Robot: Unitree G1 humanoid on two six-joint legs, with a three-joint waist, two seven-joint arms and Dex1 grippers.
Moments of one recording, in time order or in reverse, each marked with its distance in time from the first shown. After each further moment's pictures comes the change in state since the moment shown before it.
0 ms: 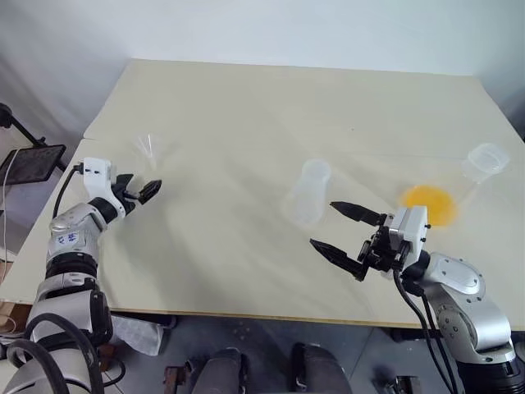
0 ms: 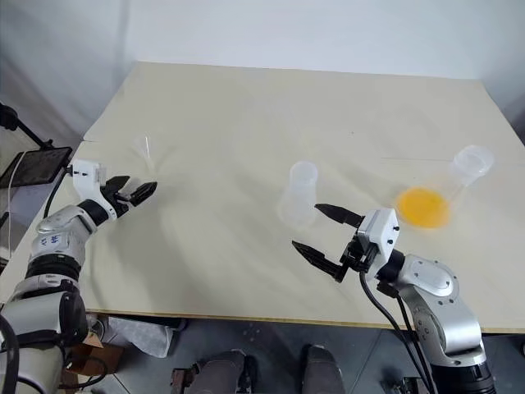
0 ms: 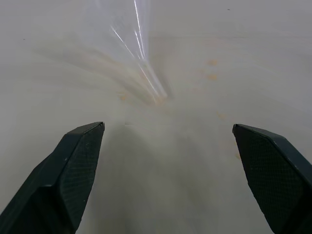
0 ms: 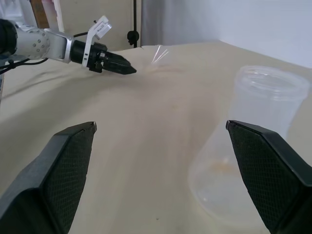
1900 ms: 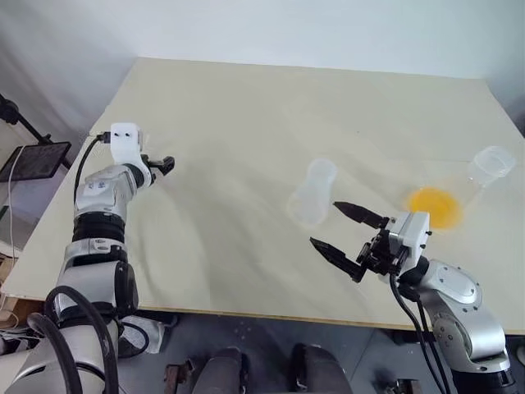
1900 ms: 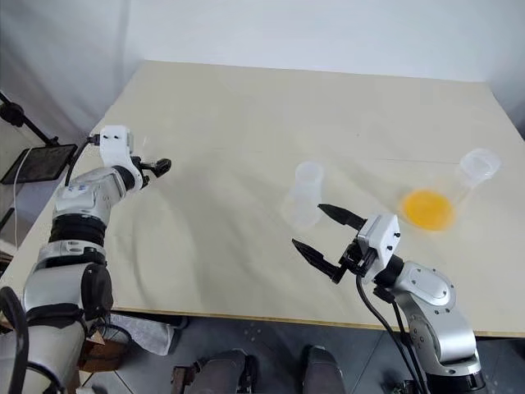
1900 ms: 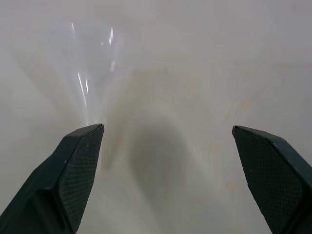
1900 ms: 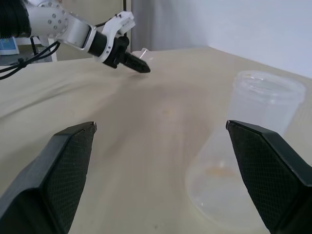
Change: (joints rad) left arm -0.270 -0.128 -0.054 -0.143 0.120 0.492 0.459; right arm 0.043 0.047 0.002 -0.020 -0.035 -0.049 -0.050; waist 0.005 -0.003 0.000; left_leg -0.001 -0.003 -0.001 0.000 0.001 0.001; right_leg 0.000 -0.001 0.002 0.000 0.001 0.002
